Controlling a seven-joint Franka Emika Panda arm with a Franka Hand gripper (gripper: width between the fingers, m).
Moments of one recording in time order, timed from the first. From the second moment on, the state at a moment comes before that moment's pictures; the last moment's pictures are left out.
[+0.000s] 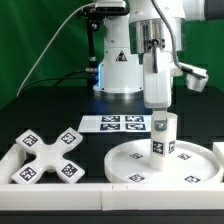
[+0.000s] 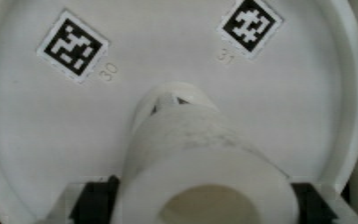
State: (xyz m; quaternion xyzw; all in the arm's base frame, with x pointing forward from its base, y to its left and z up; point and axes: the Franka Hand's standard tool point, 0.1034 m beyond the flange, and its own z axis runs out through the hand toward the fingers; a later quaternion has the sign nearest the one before) arm 0.561 0.036 0.077 -0.61 0.79 -0.03 0.08
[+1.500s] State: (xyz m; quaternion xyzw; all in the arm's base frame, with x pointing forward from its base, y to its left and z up) arm 0.568 0.016 0.120 -0.76 0.64 0.01 0.09
